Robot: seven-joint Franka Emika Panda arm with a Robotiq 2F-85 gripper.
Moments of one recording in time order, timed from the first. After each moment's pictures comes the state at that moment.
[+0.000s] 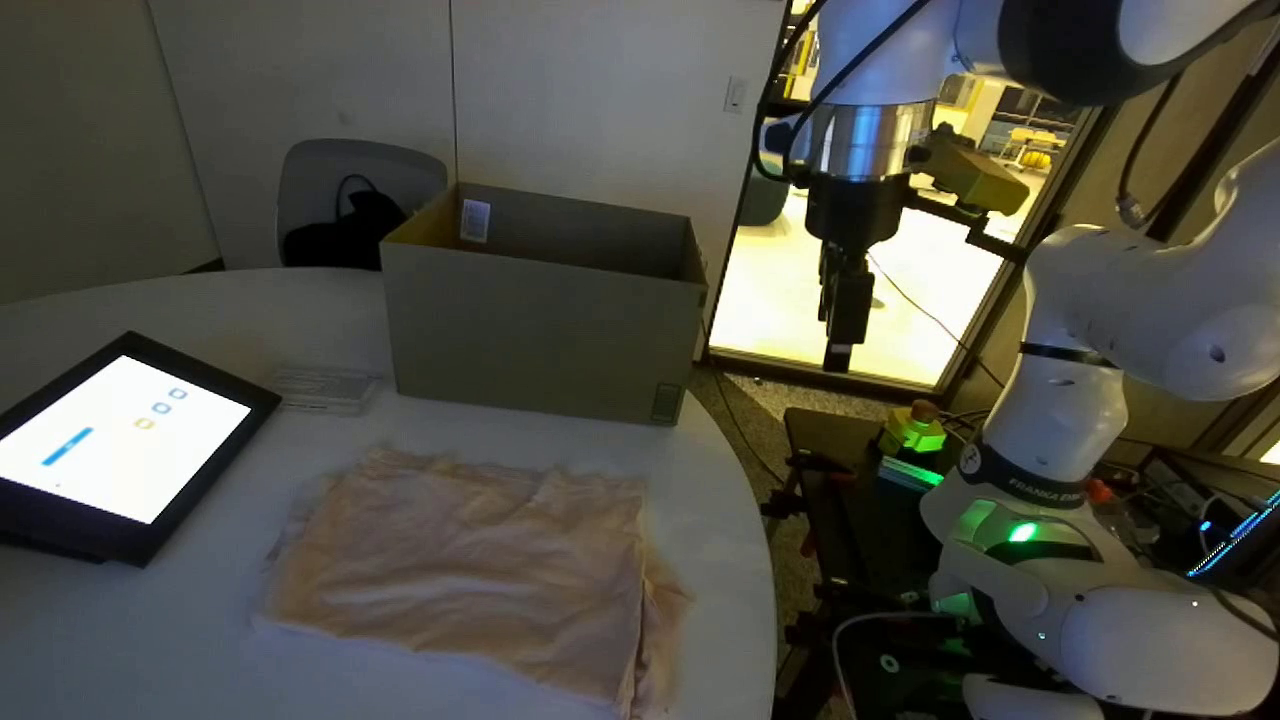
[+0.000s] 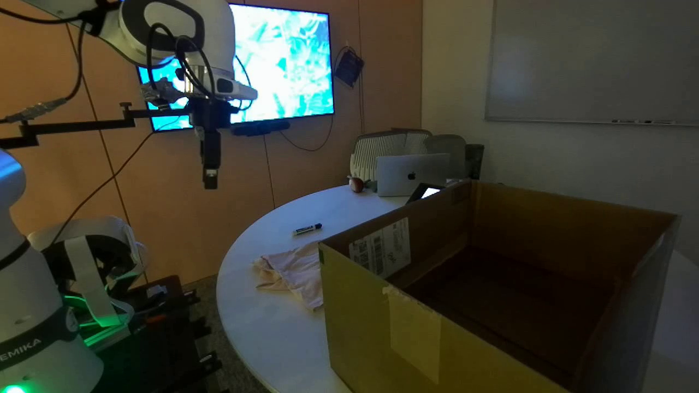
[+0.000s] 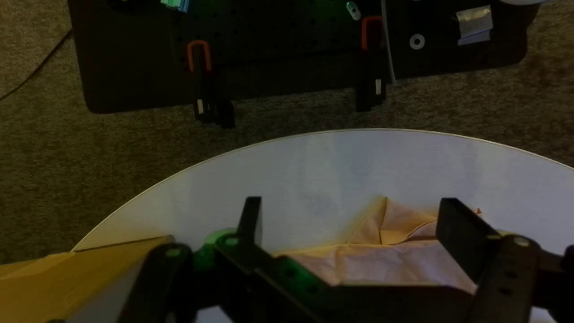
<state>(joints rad) 0.06 -0.61 0.18 -2.63 0.05 1.83 0.25</state>
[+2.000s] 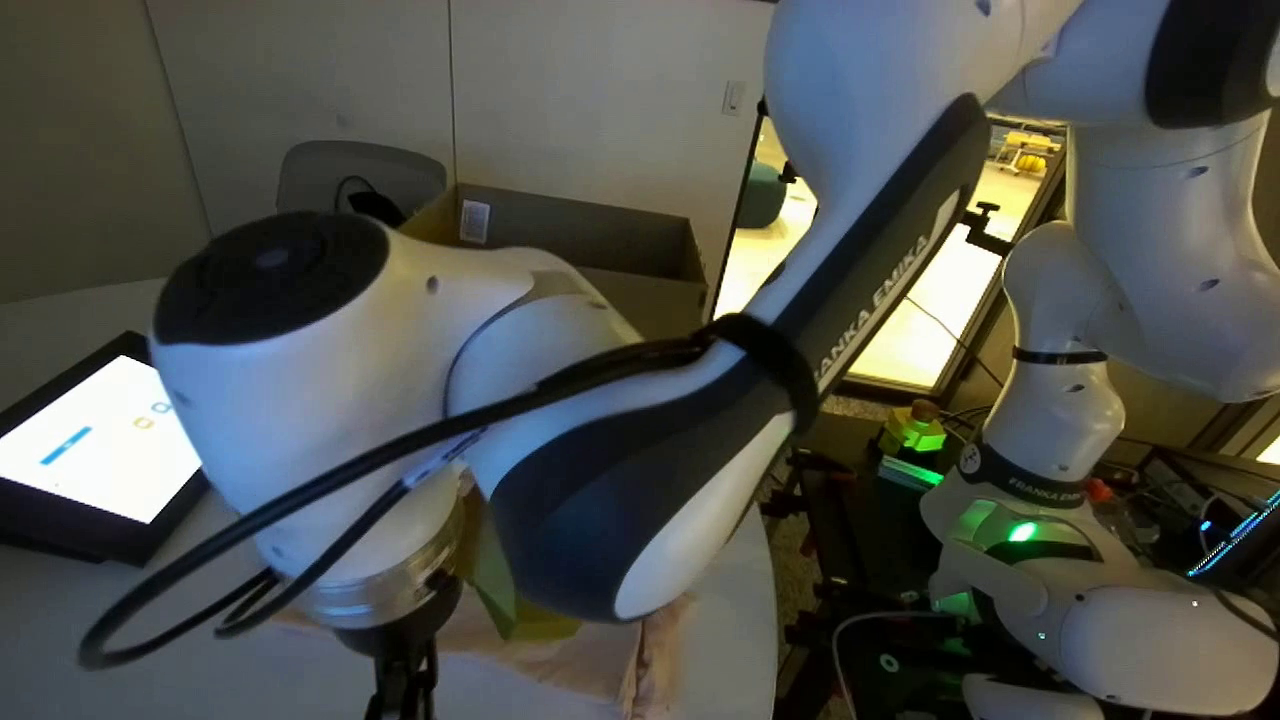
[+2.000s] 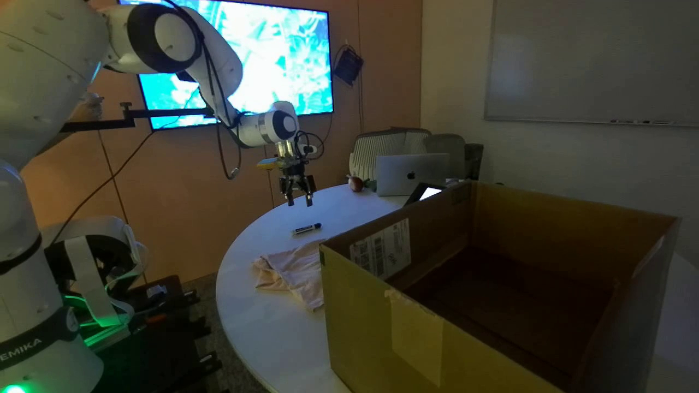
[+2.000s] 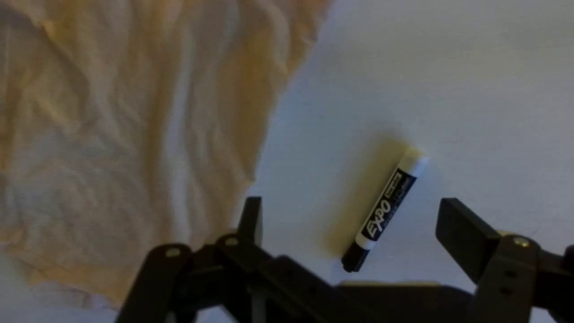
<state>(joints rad) 0.44 0.68 0.14 -1.59 -0.32 2.18 0.37</state>
